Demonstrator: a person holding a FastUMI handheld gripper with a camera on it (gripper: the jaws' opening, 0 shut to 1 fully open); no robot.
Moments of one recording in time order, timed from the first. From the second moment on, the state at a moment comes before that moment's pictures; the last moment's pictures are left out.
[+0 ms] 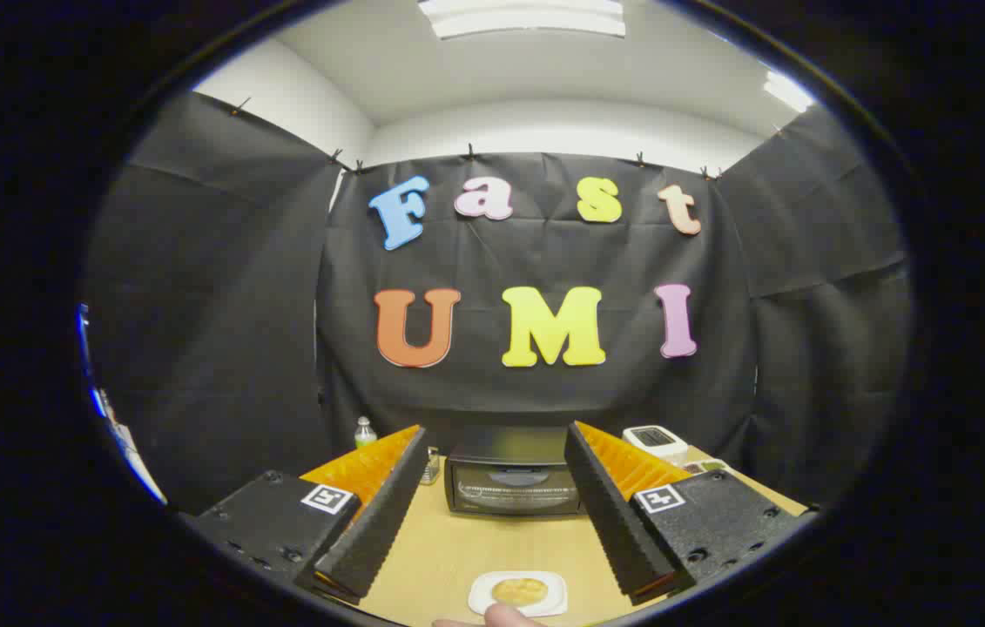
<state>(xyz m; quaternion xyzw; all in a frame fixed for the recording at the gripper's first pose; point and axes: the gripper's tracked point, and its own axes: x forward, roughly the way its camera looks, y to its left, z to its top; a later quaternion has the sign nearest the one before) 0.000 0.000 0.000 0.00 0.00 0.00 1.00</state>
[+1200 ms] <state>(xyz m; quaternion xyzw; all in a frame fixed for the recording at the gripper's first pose) 0.031 -0.024 -0.034 0.02 0.02 -0.01 1.00</state>
